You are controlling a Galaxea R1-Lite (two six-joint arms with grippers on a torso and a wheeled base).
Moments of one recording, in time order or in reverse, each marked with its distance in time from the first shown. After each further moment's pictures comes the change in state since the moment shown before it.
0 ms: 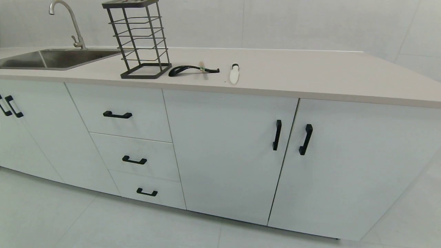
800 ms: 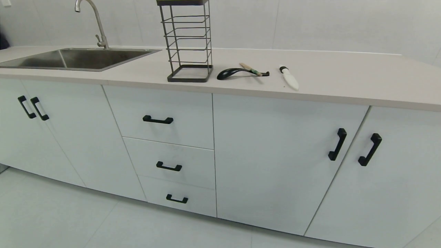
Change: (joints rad) left arm 0.000 0.000 0.000 0.000 0.000 -0.002; right arm -0.001 -0.001 0.000 0.001 -0.001 -0.001
